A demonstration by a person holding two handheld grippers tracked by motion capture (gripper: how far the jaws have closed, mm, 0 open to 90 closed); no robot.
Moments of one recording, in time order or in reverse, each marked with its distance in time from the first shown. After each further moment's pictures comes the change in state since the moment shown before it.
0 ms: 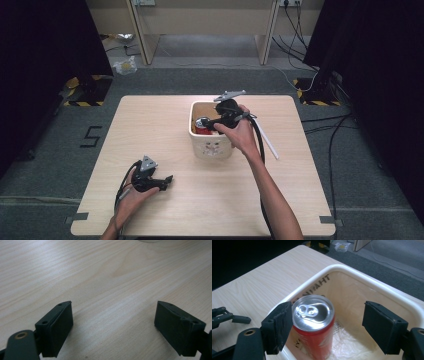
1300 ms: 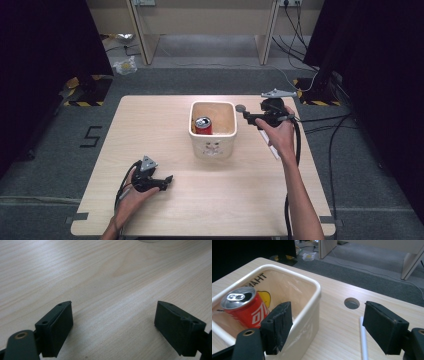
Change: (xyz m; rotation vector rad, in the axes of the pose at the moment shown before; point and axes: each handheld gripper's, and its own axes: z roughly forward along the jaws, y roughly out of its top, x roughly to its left) left arm 0.000 0.000 0.000 -0.002 0.001 0.001; right arm -0.078 -0.042 -0.070 -0.089 -0.204 0.137
